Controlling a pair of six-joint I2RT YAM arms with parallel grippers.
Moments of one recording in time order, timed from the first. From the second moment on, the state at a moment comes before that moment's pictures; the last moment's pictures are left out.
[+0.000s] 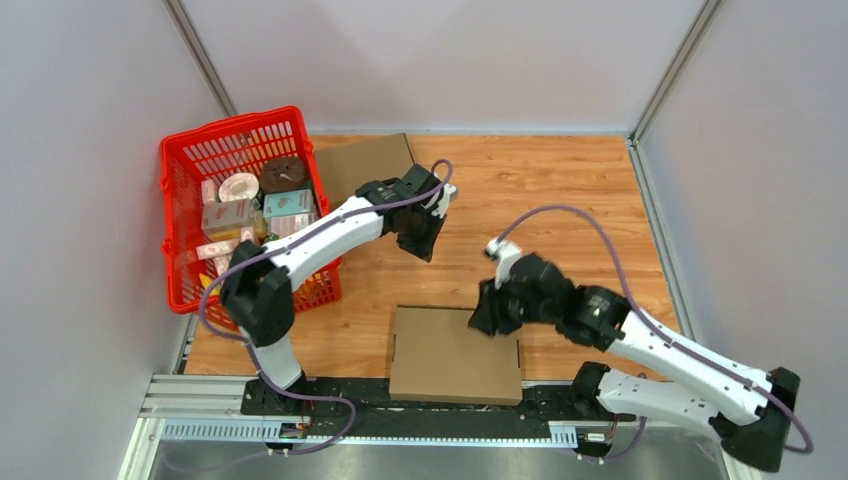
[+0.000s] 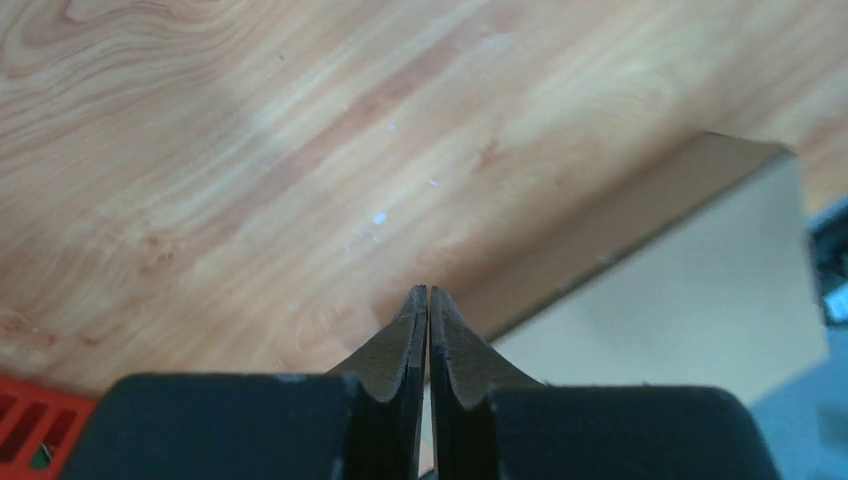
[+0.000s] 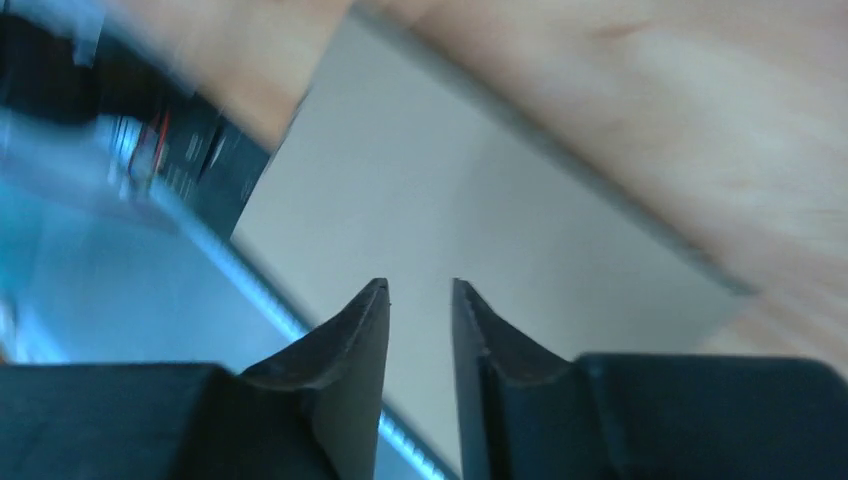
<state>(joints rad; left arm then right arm) -0.74 1.67 1.47 -0.83 0.16 -0.23 0.82 0.89 0.83 -0.67 -0.09 0.54</state>
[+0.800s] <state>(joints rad) -0.77 1.87 1.31 -0.83 0.11 -0.17 1.54 1.25 0.69 -0.47 0.23 0.66</state>
